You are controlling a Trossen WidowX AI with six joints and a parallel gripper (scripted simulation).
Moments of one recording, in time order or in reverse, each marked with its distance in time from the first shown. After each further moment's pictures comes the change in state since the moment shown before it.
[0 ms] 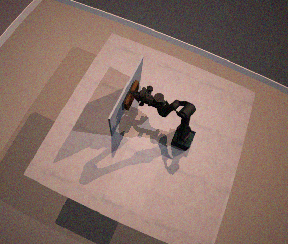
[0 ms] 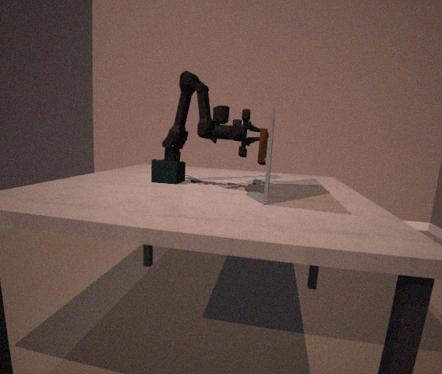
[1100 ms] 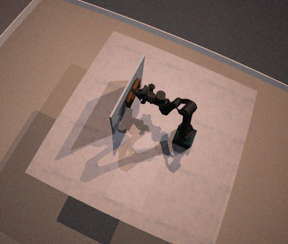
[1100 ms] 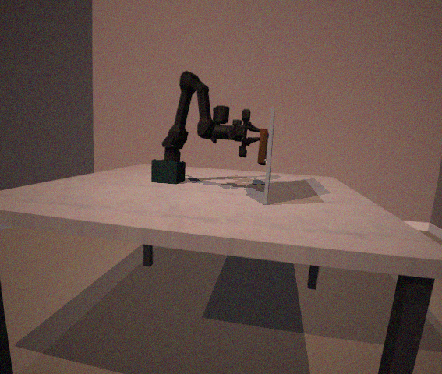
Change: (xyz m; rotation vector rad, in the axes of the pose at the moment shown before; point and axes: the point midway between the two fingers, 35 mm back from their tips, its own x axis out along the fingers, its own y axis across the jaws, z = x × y) arm 0.000 -0.002 0.003 0.000 0.000 -0.002
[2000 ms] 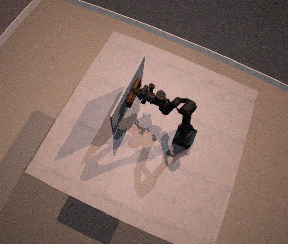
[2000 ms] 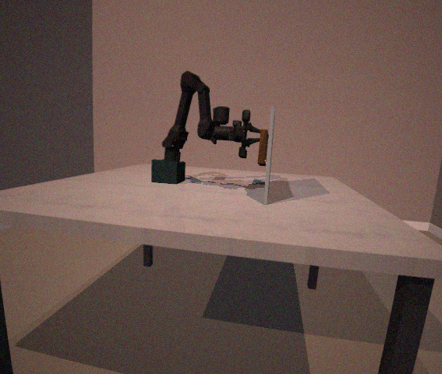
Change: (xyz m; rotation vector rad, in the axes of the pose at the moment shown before) arm 0.000 -0.004 0.001 0.000 -0.001 -0.001
